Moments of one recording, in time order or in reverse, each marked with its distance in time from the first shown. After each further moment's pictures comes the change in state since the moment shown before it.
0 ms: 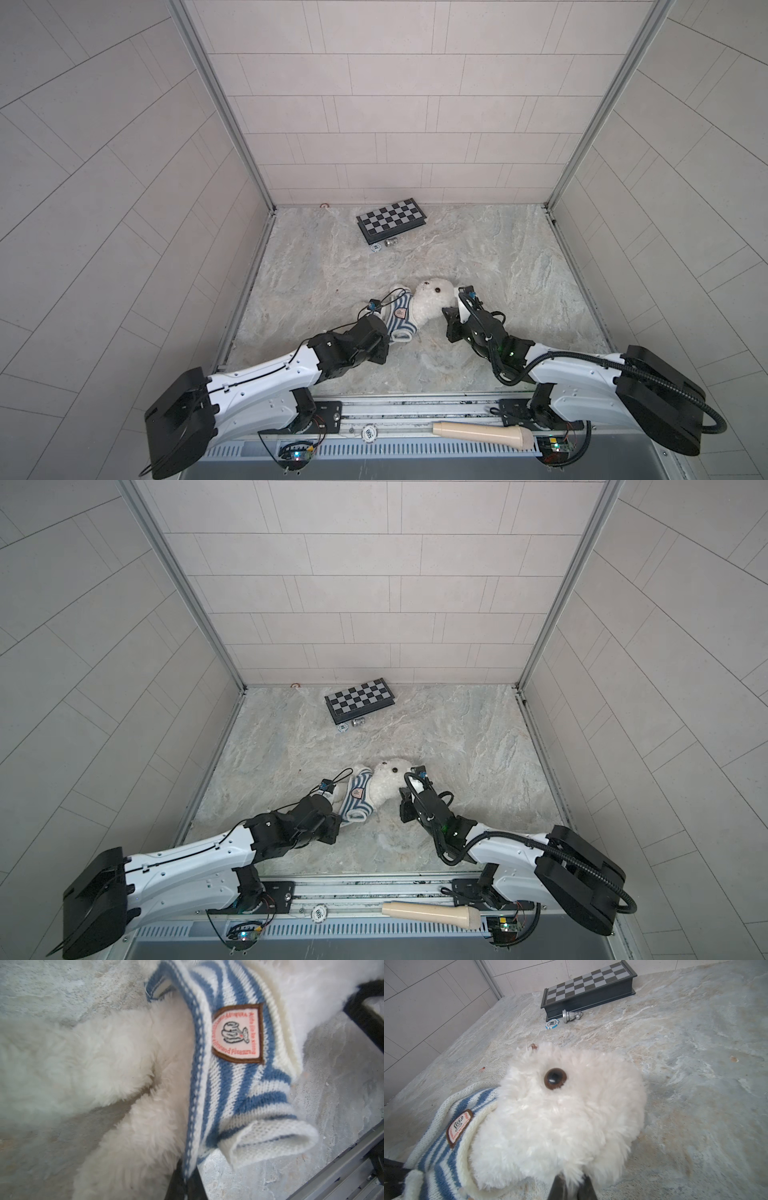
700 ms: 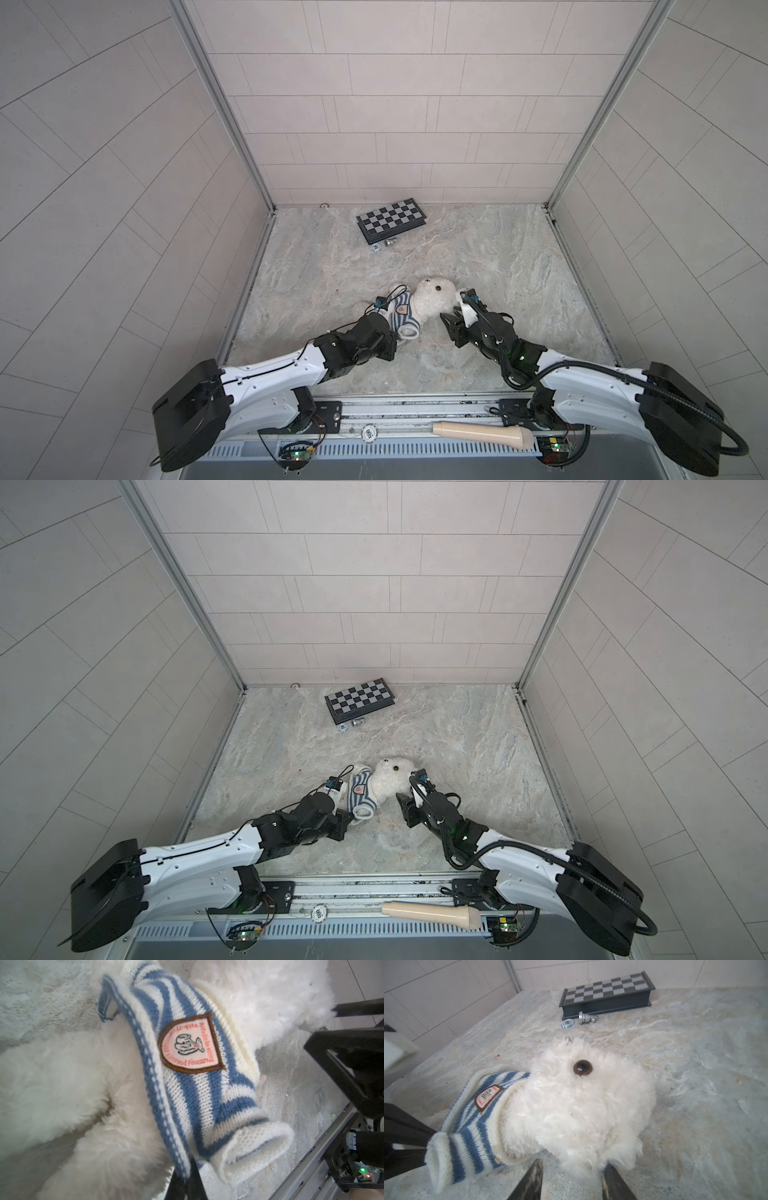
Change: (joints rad) left arm 0.000 0.063 -0.037 0.240 0.082 -0.010; right arm -0.017 -0.196 -0.046 -0.085 -0.117 -0.178
